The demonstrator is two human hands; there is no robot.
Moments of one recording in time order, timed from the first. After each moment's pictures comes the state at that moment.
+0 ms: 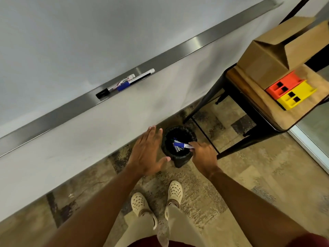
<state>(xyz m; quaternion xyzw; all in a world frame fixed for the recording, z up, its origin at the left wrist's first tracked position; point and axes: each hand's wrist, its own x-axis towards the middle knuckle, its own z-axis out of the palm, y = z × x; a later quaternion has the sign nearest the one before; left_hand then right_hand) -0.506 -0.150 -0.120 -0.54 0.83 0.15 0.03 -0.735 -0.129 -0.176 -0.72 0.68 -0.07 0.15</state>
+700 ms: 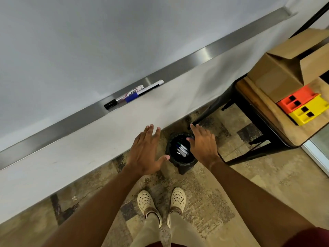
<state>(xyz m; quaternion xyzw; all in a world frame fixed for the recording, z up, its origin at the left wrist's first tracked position) -0.487 -0.188 -0.106 -0.58 0.80 0.15 0.02 -0.714 -0.209 -0.152 -0.71 0.69 -0.05 0.16</state>
